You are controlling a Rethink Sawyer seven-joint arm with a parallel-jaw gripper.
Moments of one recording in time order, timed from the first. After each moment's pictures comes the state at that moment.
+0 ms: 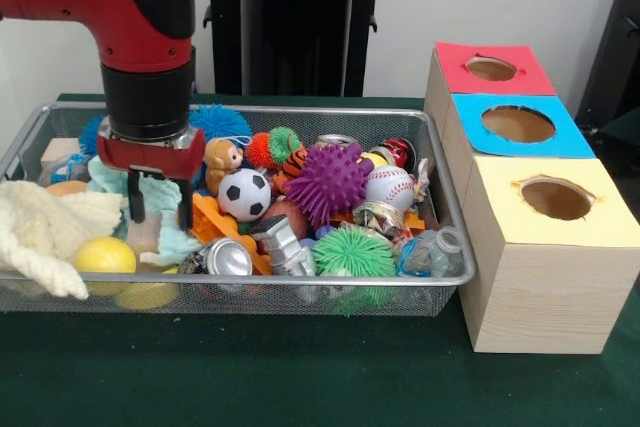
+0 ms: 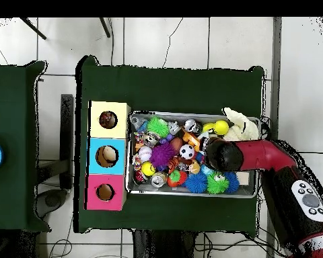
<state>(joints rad) -0.81 -0.49 0.47 1.55 -0.77 0.58 2.03</state>
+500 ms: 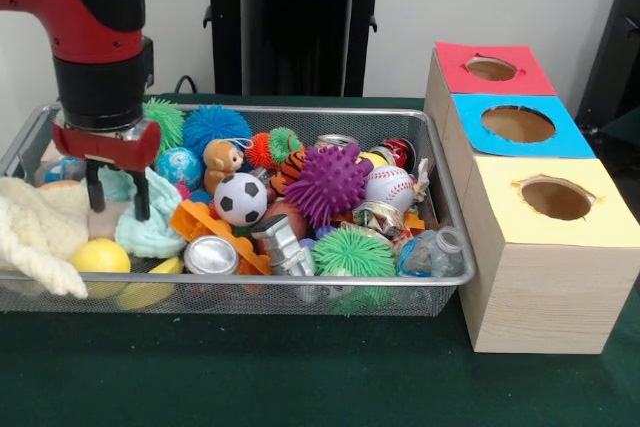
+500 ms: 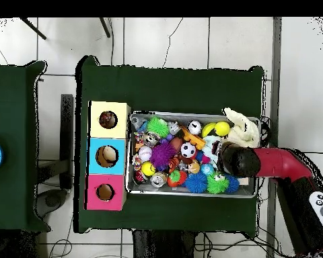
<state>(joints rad) -0.90 -0.49 0.47 1.56 -0.77 0.58 2.03</state>
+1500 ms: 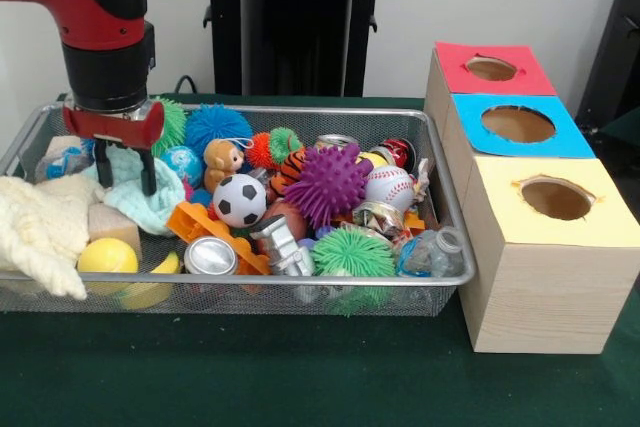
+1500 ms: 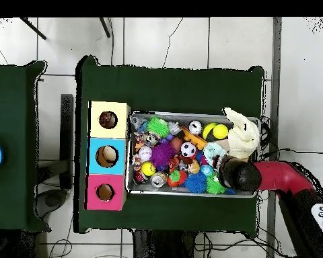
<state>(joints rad) -0.95 -0.51 0.47 1.66 -0.83 0.57 2.03</state>
